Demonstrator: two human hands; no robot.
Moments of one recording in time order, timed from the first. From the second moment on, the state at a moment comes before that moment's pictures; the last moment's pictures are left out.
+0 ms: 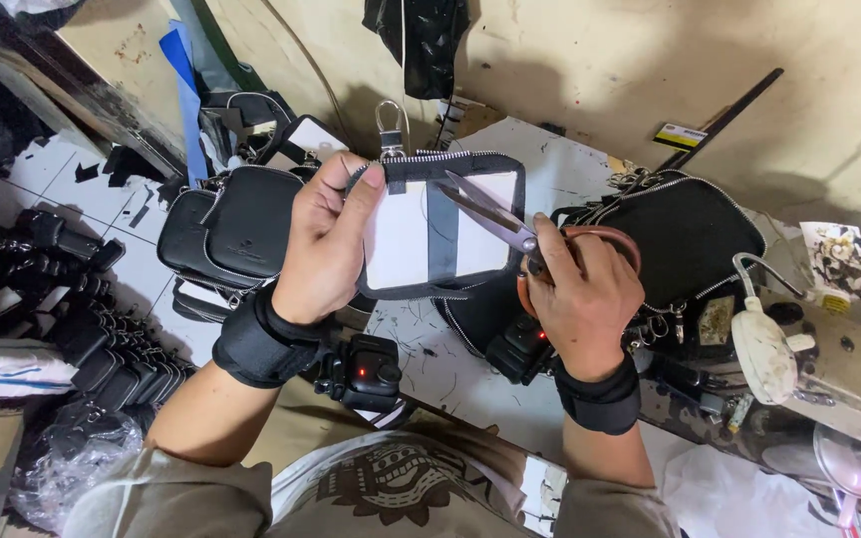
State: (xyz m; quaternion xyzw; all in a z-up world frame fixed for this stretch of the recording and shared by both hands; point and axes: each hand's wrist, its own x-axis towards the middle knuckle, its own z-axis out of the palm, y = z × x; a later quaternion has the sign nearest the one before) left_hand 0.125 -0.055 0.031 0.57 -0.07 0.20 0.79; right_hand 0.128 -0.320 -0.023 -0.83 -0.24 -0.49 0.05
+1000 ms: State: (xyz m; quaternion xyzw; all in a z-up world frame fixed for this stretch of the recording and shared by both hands) left_hand 0.118 -0.049 0.038 0.64 -0.11 0.20 0.74; right_hand 0.131 -0.326 -0.031 -0.83 -0.24 -0.51 0.04
